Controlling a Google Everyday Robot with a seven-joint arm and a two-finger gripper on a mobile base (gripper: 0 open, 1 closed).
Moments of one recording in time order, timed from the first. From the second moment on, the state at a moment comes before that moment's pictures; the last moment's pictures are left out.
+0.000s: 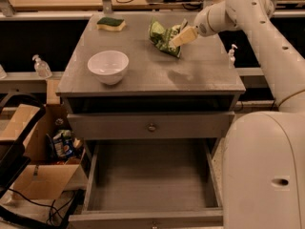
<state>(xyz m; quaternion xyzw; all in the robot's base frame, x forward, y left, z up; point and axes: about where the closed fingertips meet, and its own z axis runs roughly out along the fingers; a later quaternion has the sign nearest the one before) 0.875 -0.151 0.893 -0.40 0.78 0.05 0.49</state>
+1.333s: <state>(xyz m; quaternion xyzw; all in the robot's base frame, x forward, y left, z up) 0.867 -0.091 0.883 -0.41 0.79 0.16 0.43</state>
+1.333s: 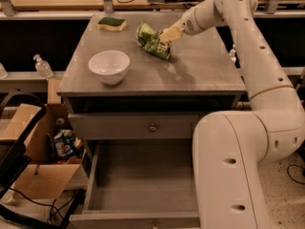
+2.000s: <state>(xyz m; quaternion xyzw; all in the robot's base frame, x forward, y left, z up) 0.869 -0.083 0.876 -0.41 0.79 0.16 0.43</state>
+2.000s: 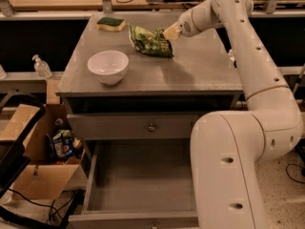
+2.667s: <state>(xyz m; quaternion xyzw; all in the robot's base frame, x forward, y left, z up) 0.853 -0.103 0.923 -0.42 0.78 0.13 0.44</state>
